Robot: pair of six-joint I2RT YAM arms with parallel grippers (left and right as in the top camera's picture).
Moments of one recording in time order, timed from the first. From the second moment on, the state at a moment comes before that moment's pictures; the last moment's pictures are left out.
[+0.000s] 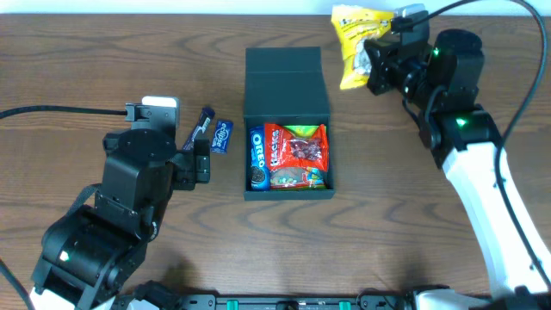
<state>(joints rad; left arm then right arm) -0.49 0.96 1.32 -1.02 -0.38 -0.22 0.14 1.42 1.24 -0.19 -0.38 0.07</state>
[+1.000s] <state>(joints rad) -0.49 0.96 1.32 -0.97 -0.38 -0.20 0.40 1.47 1.24 -0.64 -0.51 -0.43</state>
